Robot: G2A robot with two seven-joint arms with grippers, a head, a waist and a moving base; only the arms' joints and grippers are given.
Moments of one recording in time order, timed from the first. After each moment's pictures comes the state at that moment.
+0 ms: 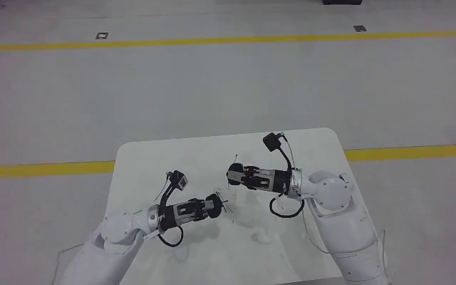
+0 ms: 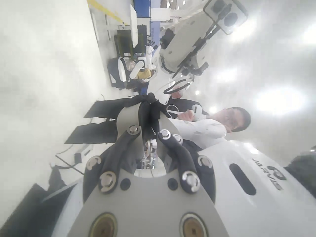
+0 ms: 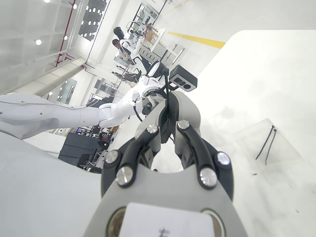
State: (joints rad) left arm 1.49 -1.07 -1.18 -1.71 -0.43 -0.22 -0.94; right arm -1.36 -1.29 1.38 -1.79 -0.09 -0.34 1.10
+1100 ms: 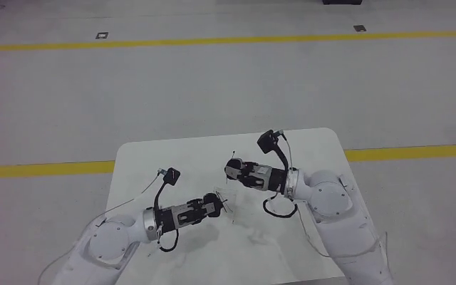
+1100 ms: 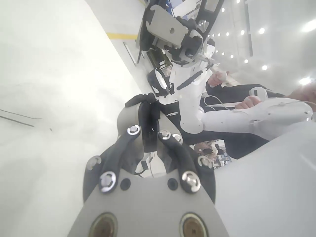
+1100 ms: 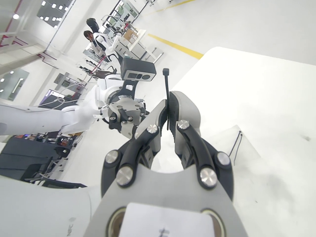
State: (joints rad) left arm 1.58 -1.03 -1.26 -1.93 -0.08 -0.34 -0.82; right arm -1.36 -1.23 1.30 -1.90 -0.33 -0.34 0.92
